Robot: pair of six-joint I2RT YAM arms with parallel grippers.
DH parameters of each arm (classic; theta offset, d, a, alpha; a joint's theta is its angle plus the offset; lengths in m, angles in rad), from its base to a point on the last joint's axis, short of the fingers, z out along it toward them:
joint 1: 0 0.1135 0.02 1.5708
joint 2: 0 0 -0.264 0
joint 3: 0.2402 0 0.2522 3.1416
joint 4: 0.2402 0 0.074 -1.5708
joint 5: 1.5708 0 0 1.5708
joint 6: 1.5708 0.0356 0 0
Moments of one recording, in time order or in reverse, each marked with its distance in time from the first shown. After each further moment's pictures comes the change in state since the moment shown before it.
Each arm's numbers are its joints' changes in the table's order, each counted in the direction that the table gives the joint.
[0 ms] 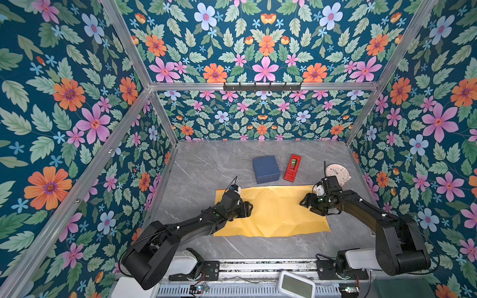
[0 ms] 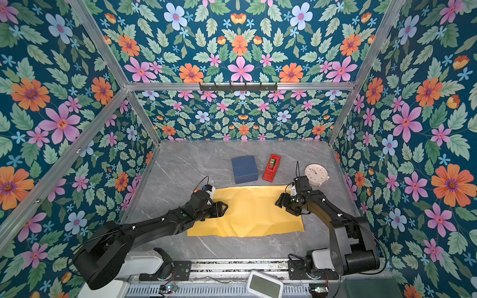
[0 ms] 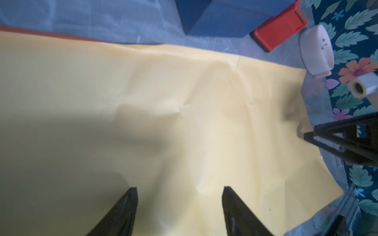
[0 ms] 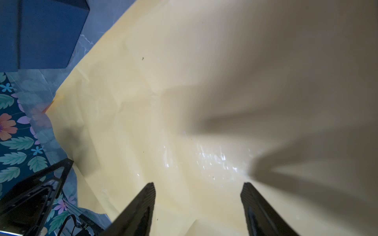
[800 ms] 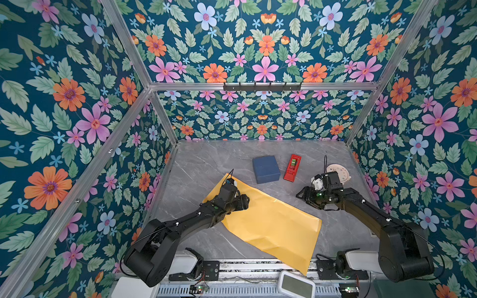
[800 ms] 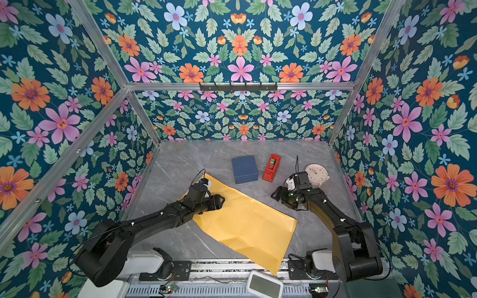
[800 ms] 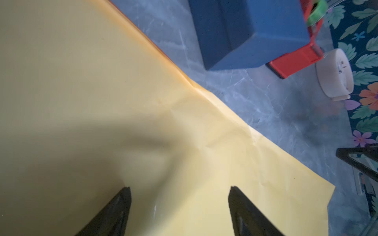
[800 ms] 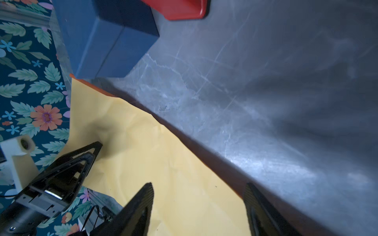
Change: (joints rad) left arm 0.060 -0.006 0.033 0.094 0.010 0.006; right arm 0.066 0.041 0.047 -0.047 -0.068 0.055
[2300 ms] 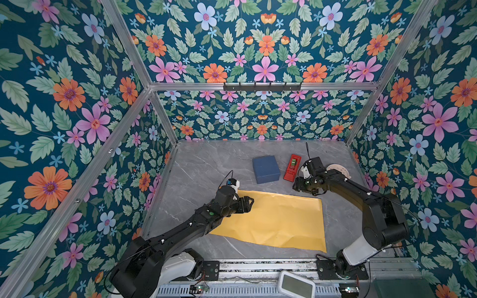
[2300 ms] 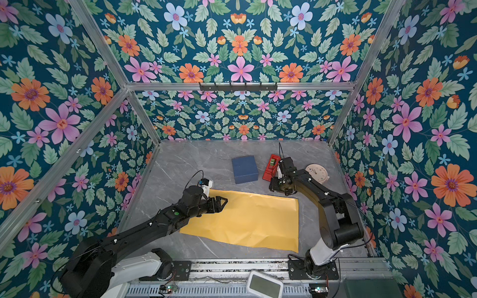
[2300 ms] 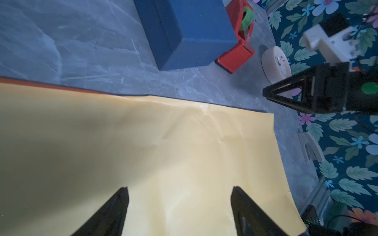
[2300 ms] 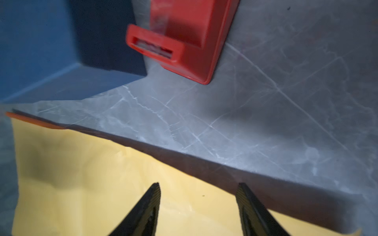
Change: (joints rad) left arm -0.011 0.172 0.013 0.045 0.025 0.043; right arm 0.083 -0.256 0.305 0.106 0.274 -0.208
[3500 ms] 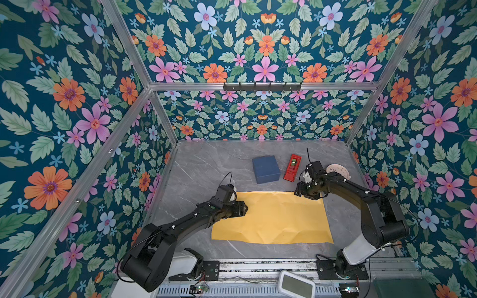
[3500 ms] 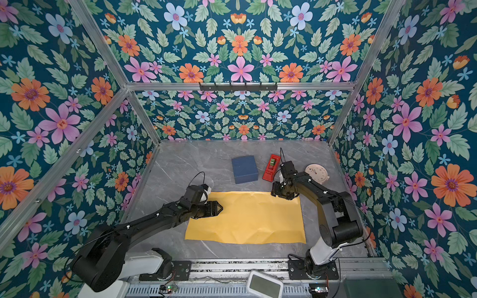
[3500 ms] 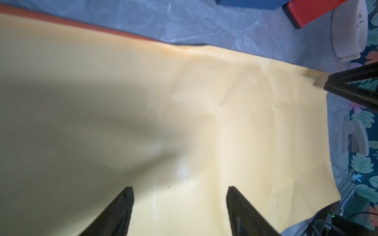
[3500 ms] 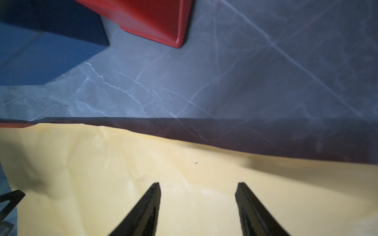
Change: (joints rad) left arm 0.080 -0.107 0.010 0.148 0.116 0.025; right arm -0.029 -0.052 0.004 0.052 -0.002 0.009
